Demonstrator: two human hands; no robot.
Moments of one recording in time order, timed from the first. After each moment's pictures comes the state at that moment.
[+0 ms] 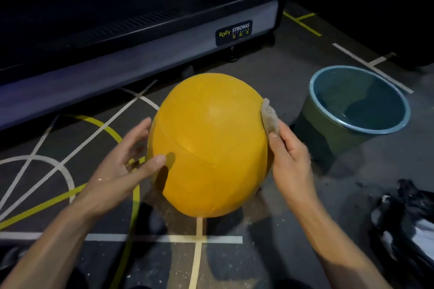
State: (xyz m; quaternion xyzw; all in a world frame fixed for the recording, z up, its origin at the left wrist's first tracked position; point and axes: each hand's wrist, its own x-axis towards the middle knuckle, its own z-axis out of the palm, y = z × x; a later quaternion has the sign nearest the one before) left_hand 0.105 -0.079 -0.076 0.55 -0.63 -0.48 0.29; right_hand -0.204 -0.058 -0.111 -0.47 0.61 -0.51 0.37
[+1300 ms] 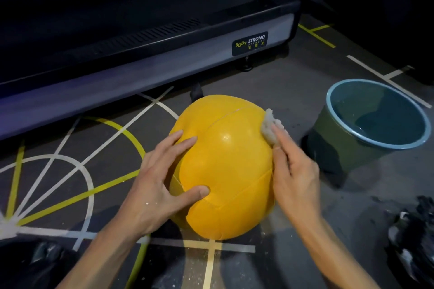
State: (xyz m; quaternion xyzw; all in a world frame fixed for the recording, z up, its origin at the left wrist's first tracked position) left_hand 0.093 -0.057 -0.082 0.52 -0.74 -0.31 0.28; right_hand -0.169 -0.050 -0.095 -0.56 0.62 -0.50 0.21
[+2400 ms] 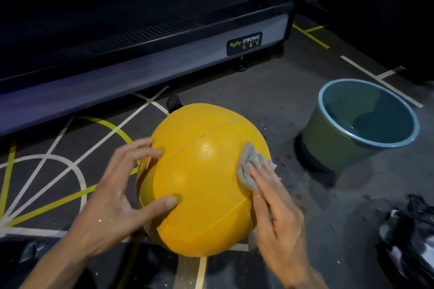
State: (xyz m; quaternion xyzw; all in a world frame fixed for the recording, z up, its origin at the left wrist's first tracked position) left_hand 0.122 -0.035 -0.066 0.54 -0.73 -0.30 0.29; right_hand -0.159 0.012 -0.126 -0.64 0.54 -0.50 0.20
